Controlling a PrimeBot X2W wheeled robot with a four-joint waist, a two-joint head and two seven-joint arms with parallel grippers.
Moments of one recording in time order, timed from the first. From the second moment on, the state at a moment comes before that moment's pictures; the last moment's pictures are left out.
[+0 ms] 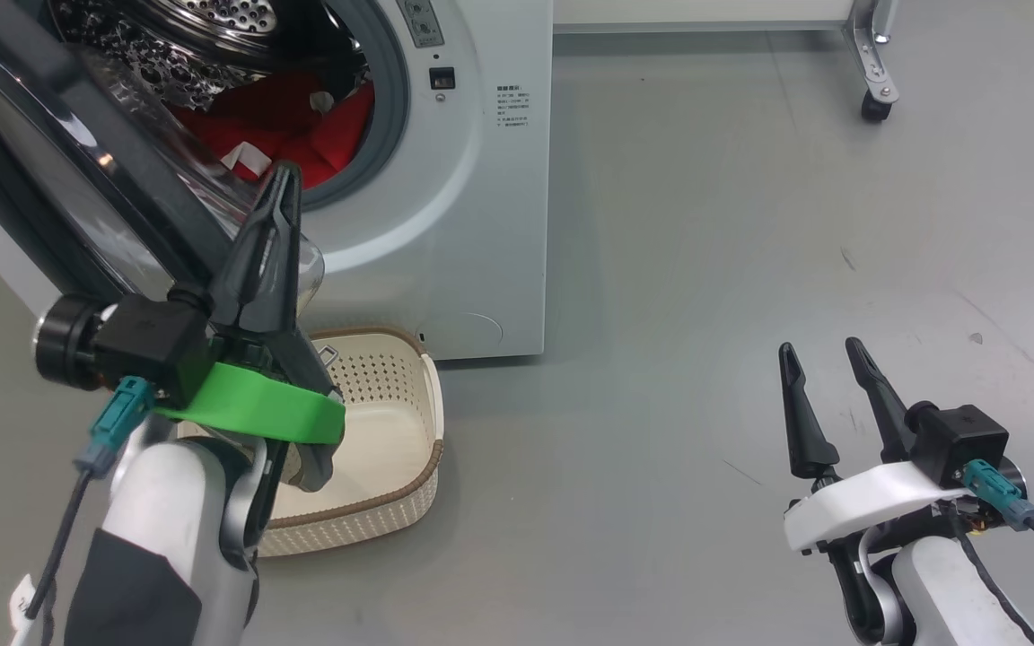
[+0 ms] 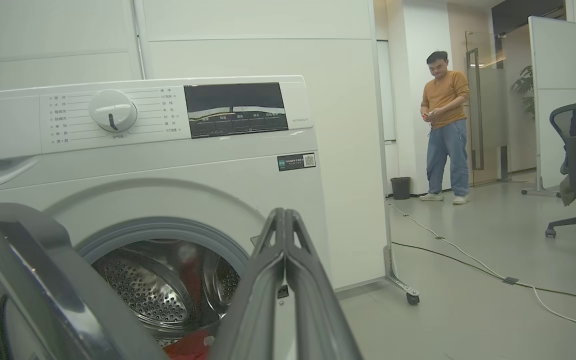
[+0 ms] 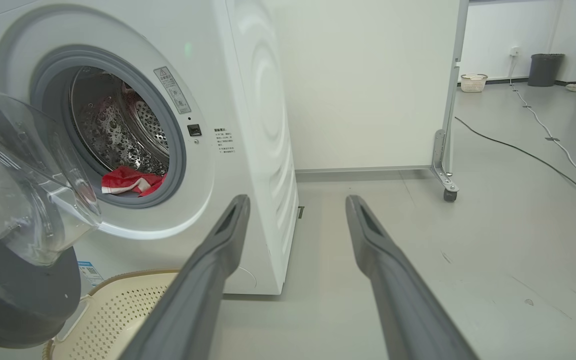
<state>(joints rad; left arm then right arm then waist) -0.38 0.05 -0.20 0.01 -0.21 -0.07 -0.17 -0.14 -0.19 0.33 0.20 0.49 -0.02 -0.25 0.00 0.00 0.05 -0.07</state>
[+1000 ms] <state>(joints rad) -0.27 0.04 -0.25 0.23 -0.40 -0.01 0.04 -0.13 -0.16 0.31 0.23 0.47 0.01 -0.25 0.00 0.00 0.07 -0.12</state>
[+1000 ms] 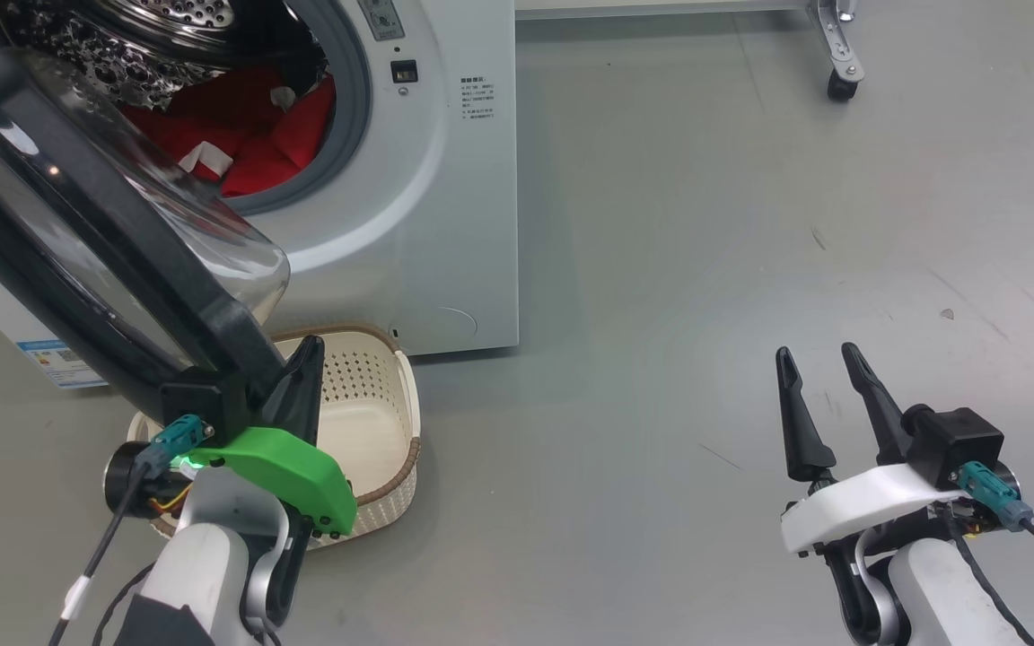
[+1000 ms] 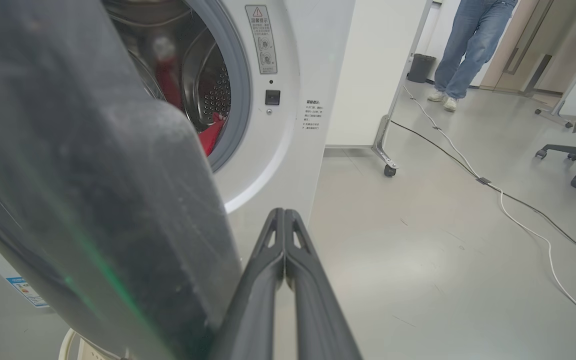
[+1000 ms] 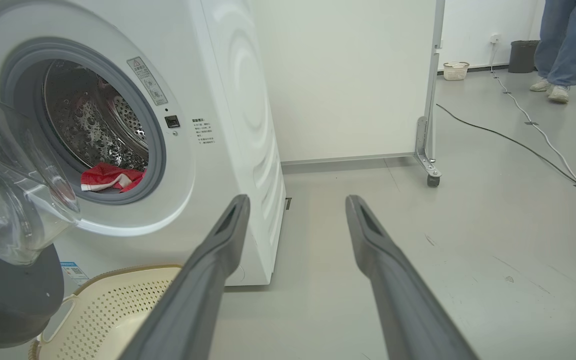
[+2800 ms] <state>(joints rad) -0.27 0.02 -0.33 0.35 -0.47 0.04 -0.02 -0.09 -0.14 0.25 0.24 0.44 0.04 -0.25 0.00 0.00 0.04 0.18</state>
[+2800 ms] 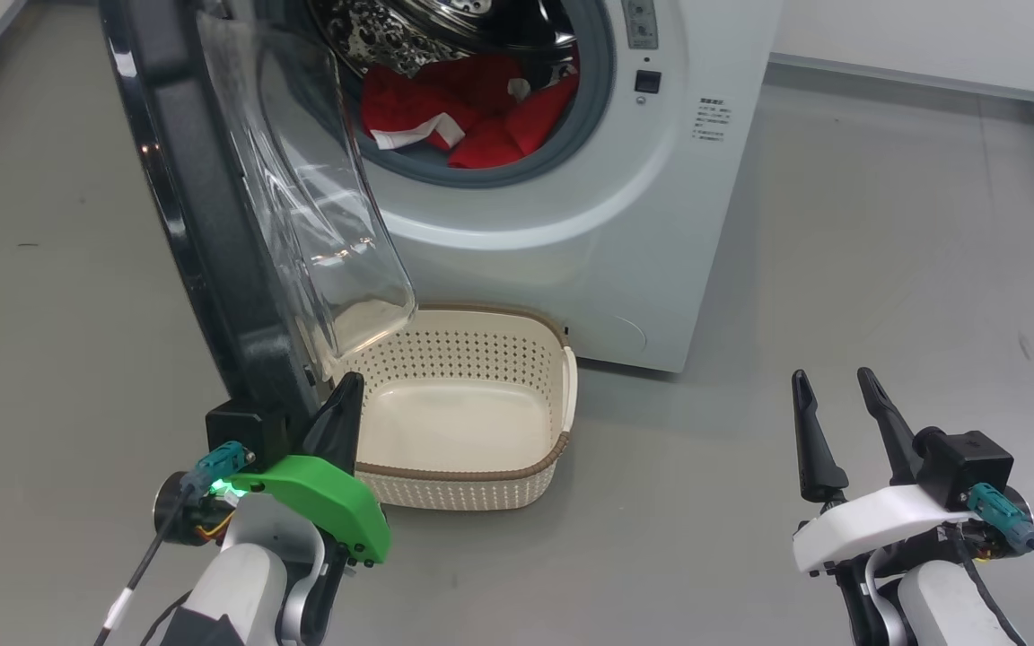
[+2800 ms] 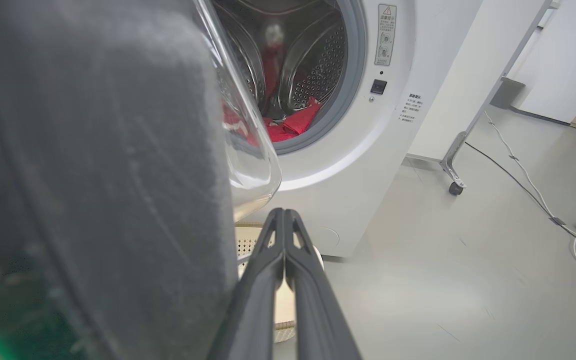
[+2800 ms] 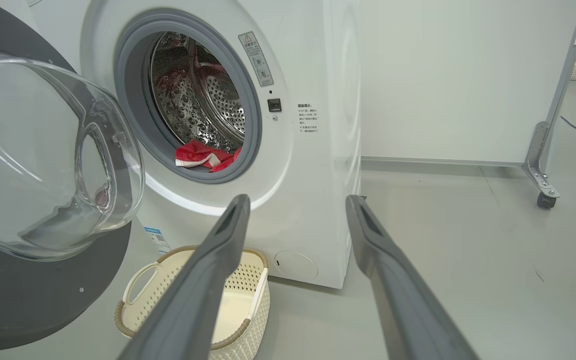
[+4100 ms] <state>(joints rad) -0.29 0.10 -0.11 0.32 -0.55 0.09 -0.11 -0.18 -0.19 0.24 0.20 0.38 0.04 -0.22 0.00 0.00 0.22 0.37</state>
